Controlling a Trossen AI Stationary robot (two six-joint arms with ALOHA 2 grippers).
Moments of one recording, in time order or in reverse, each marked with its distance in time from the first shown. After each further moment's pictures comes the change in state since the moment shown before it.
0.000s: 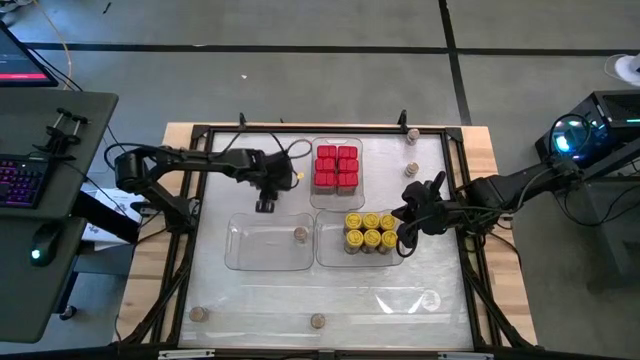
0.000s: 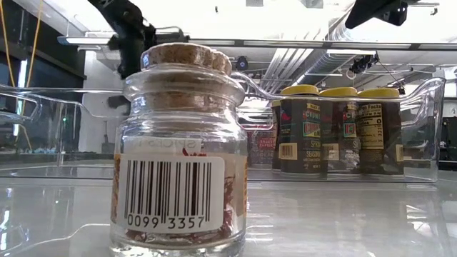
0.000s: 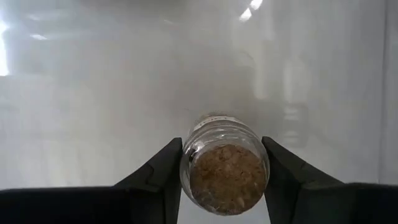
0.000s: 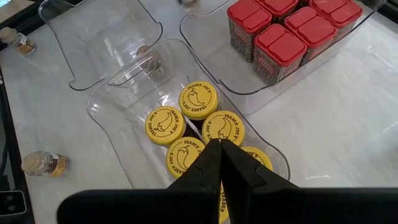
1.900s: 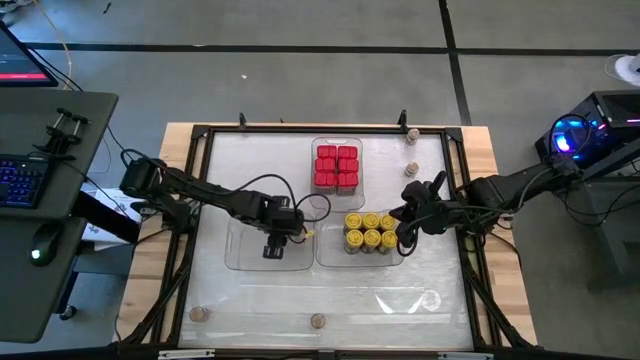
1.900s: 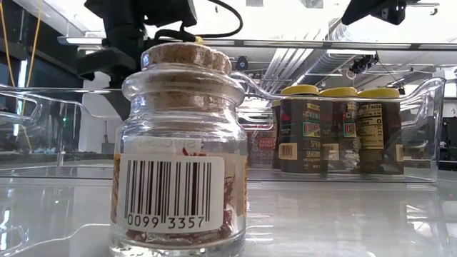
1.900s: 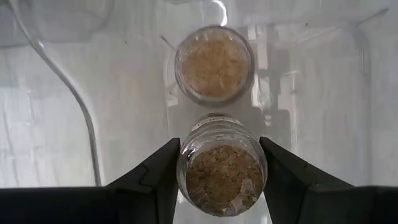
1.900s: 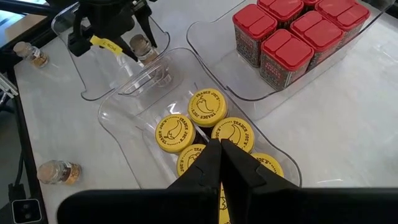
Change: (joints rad) left arm -0.469 0.083 0.112 -0.038 -0.030 -0.456; right arm 0.000 0.000 0.000 0.038 0.002 0.019
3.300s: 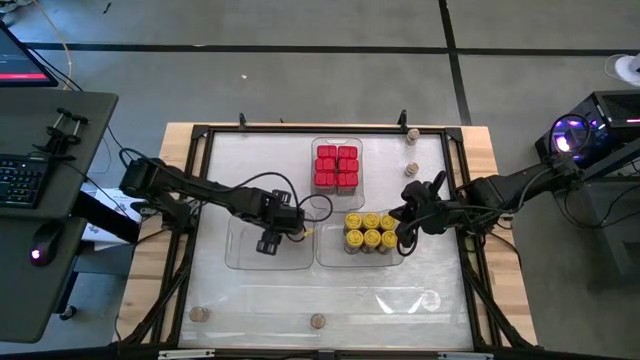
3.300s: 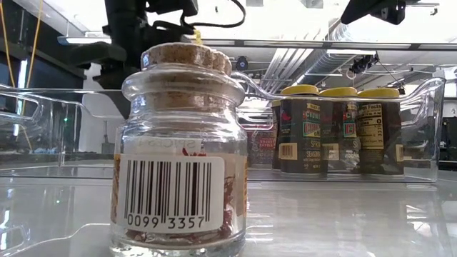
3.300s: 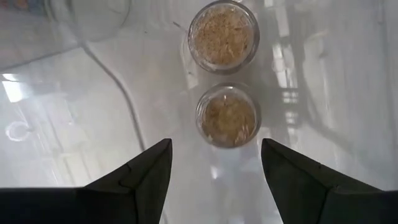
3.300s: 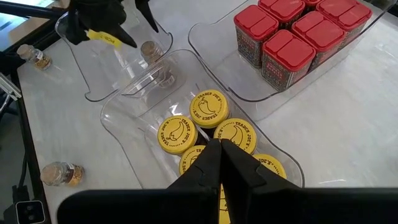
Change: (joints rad) left arm 0.001 -0.001 0.097 -0.183 -0.082 0.152; right arm 0.000 0.000 0.000 0.007 -0.001 0.005
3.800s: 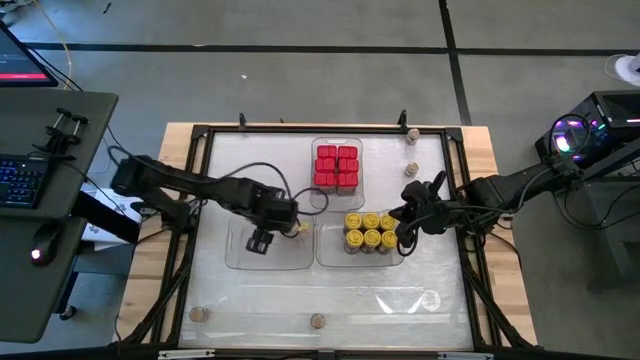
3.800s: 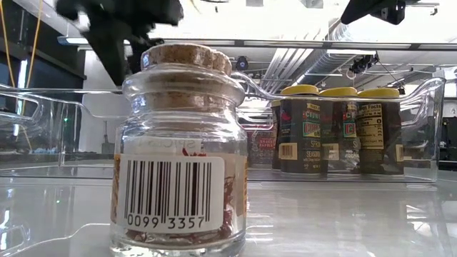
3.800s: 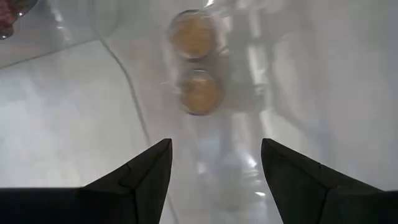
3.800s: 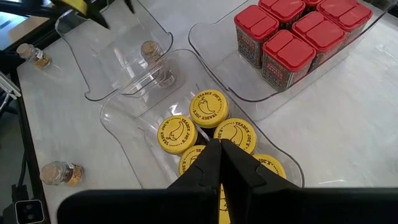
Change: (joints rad) left arm -0.004 -0.071 0.127 -0.206 0.097 0.008; right arm 0.000 0.000 0.000 0.000 0.000 -0.005
